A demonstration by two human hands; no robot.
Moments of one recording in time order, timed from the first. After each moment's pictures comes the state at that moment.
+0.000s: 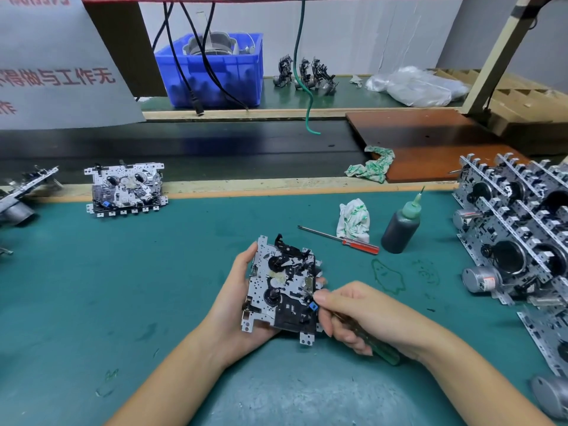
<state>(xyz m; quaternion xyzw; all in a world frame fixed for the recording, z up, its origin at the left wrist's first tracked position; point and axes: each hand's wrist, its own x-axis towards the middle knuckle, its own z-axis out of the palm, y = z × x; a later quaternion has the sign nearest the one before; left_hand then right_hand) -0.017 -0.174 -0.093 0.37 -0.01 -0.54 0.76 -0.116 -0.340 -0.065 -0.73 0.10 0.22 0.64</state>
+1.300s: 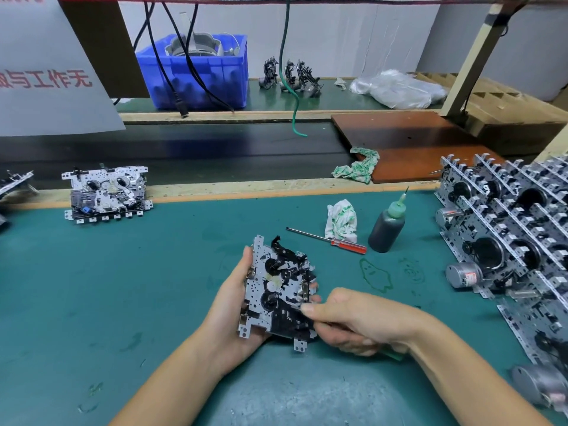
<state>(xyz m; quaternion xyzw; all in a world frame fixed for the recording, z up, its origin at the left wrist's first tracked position) -0.024 -0.183 -0.088 0.42 0.01 -0.50 0.76 -0.115 -0.347 -0.062 -0.74 0.06 0.29 0.60</state>
